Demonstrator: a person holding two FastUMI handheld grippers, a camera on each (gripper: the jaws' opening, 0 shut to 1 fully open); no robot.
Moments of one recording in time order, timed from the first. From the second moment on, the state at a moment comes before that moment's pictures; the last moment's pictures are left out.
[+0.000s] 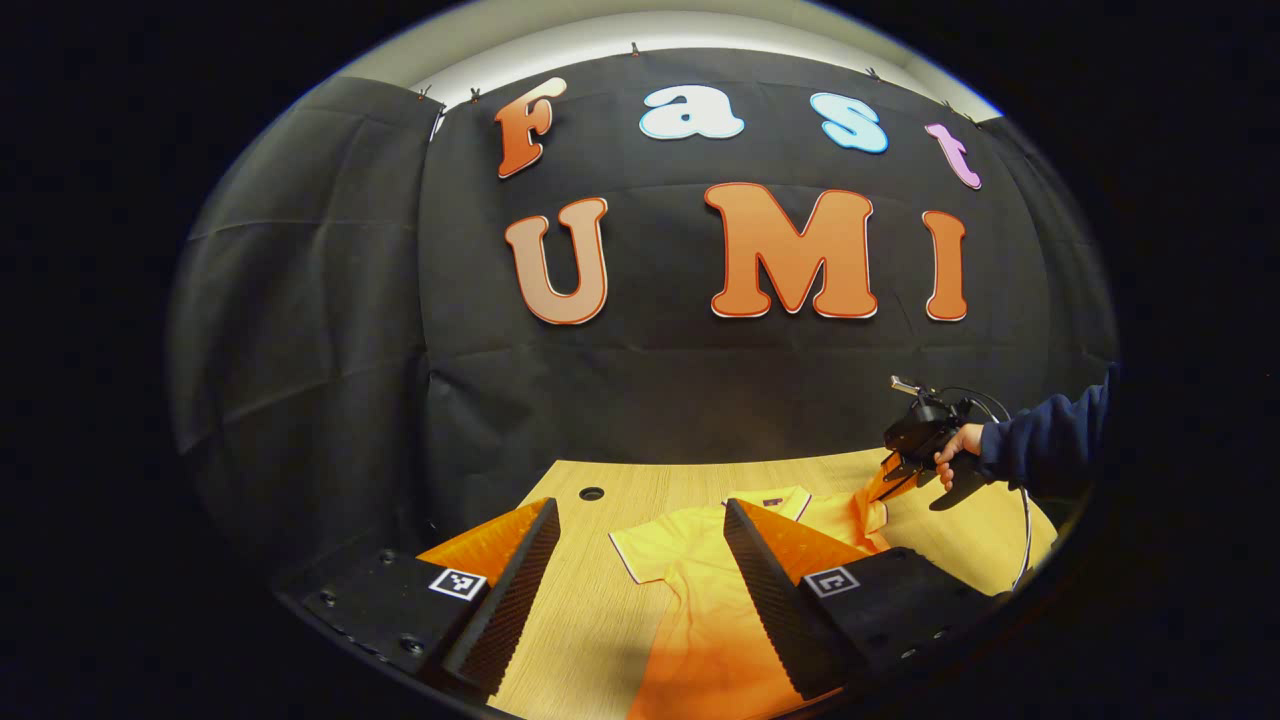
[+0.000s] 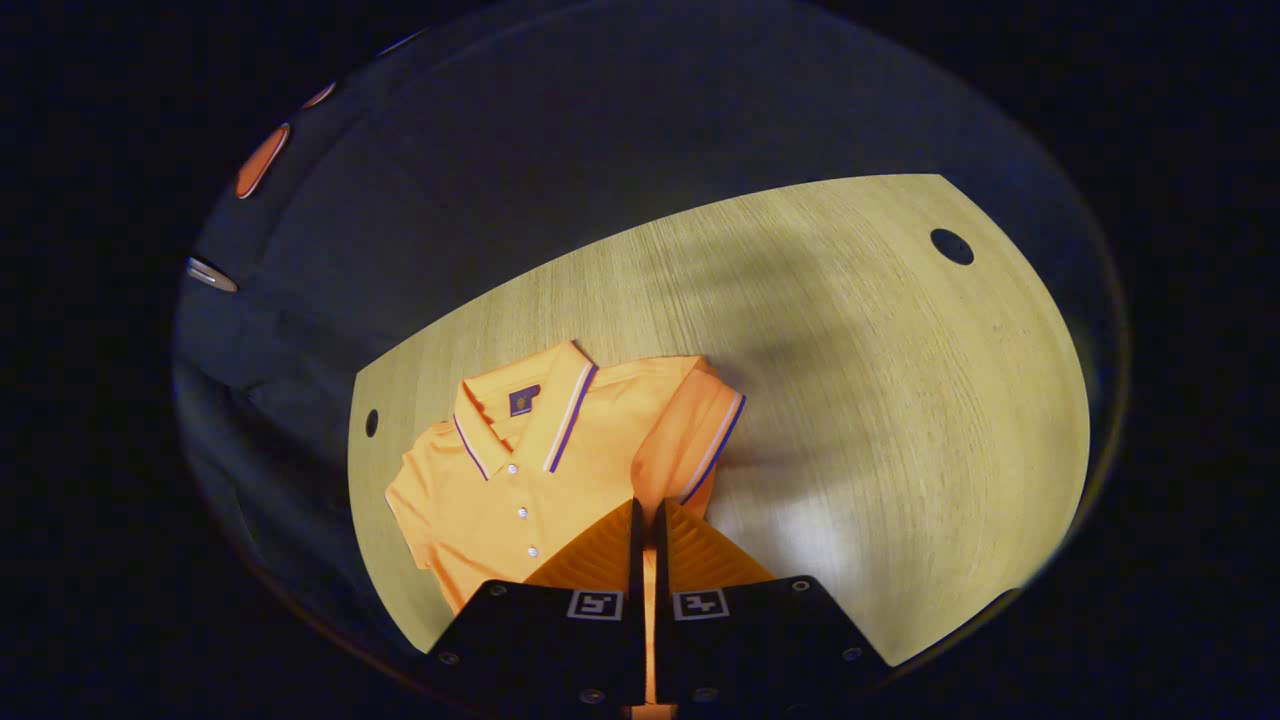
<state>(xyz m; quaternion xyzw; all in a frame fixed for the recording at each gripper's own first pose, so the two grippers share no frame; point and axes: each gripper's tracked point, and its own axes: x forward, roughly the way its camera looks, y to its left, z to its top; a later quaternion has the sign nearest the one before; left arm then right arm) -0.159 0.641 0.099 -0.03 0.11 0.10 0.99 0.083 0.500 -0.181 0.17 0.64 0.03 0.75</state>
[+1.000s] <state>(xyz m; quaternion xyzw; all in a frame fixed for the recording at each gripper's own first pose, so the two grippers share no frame) -0.047 0.718 -0.032 -0.15 0.31 0.06 0.94 0.072 0.487 -0.061 0.15 0.47 0.06 0.87</state>
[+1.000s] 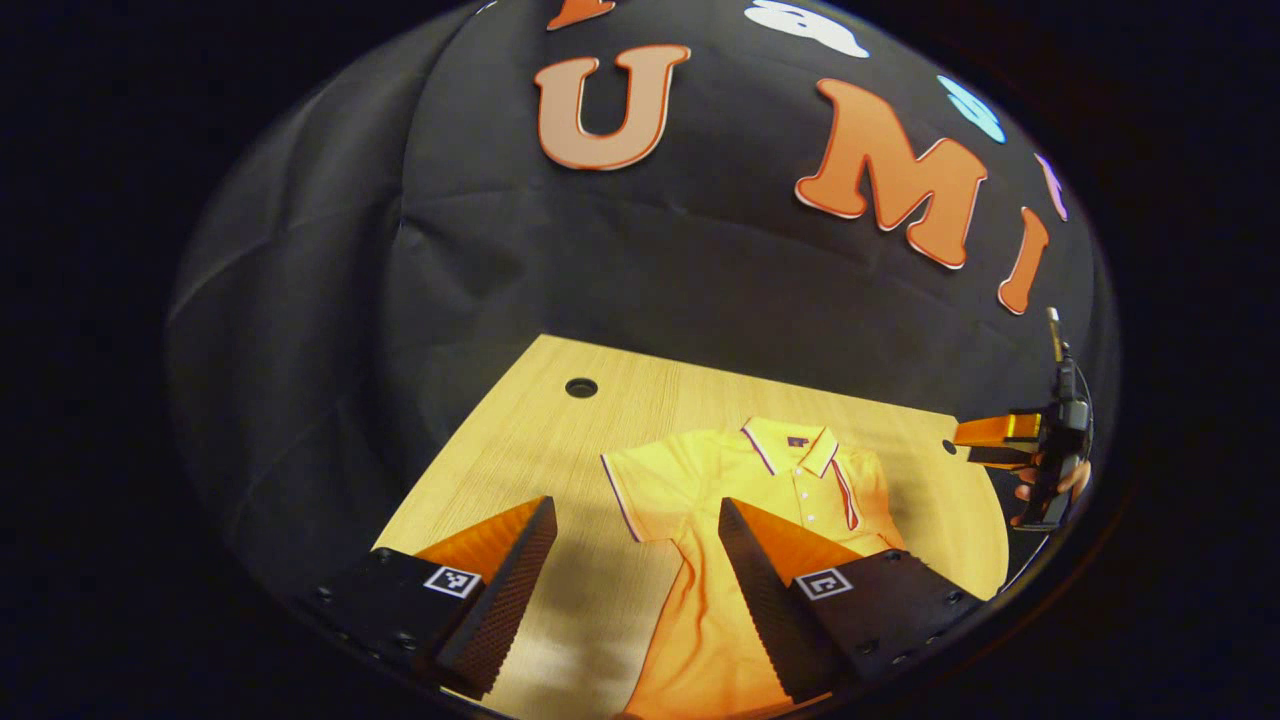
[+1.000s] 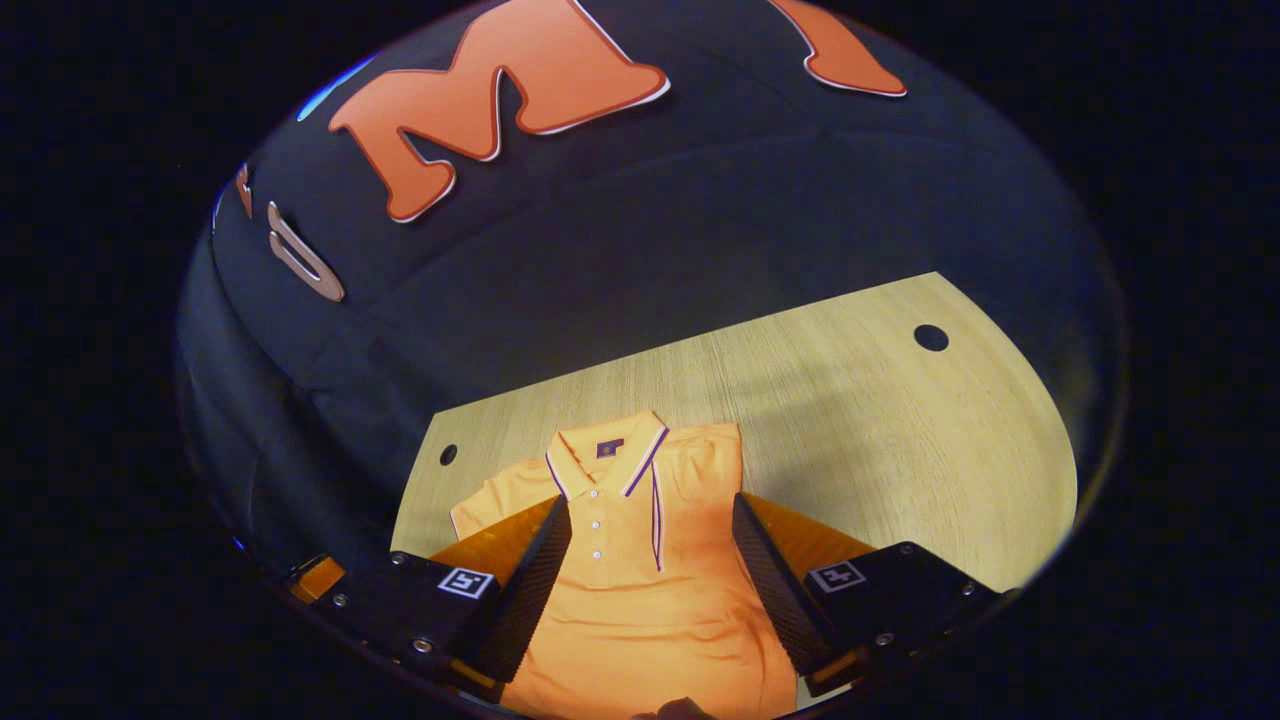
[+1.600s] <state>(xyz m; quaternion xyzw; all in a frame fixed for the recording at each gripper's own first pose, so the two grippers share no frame) 0.039 0.712 -0.126 -0.18 0.47 0.03 0.86 0.034 0.442 -0.003 0.12 0.39 -0.01 0.91</state>
